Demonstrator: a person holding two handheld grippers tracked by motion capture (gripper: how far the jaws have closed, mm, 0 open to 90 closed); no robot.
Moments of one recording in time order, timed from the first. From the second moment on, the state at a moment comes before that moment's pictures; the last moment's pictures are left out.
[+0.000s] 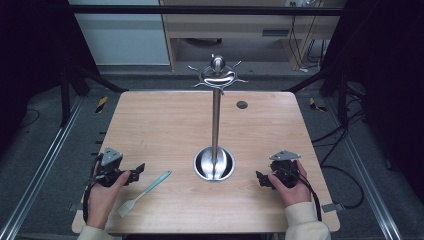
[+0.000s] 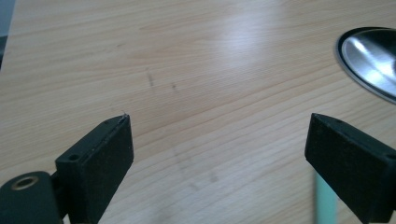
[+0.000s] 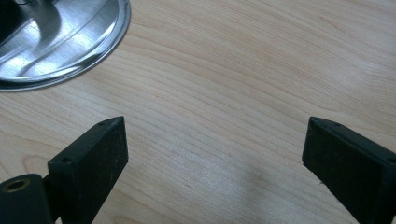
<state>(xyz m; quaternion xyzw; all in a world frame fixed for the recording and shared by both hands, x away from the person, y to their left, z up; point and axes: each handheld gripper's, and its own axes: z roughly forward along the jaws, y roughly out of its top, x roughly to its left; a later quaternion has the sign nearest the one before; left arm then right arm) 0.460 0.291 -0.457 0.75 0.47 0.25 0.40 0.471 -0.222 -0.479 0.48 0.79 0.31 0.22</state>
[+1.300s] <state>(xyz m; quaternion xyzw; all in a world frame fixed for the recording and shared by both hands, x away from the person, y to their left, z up) 0.446 0.205 -0.477 0.87 0.34 0.14 0.32 0.471 -0.220 -0.479 0.48 0.79 0.31 0.22</state>
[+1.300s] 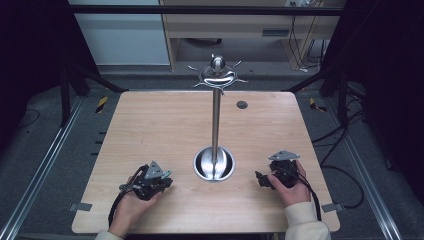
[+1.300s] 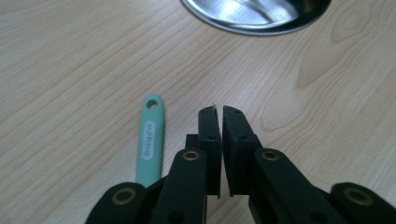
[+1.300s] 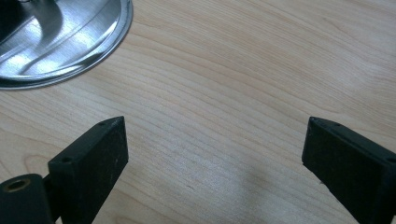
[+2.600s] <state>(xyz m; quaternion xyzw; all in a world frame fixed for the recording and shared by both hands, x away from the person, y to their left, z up) 0.458 0.225 -0.465 0.87 0.38 0.18 0.26 0.471 -0.220 -0.480 0.48 0.79 0.31 0.22</state>
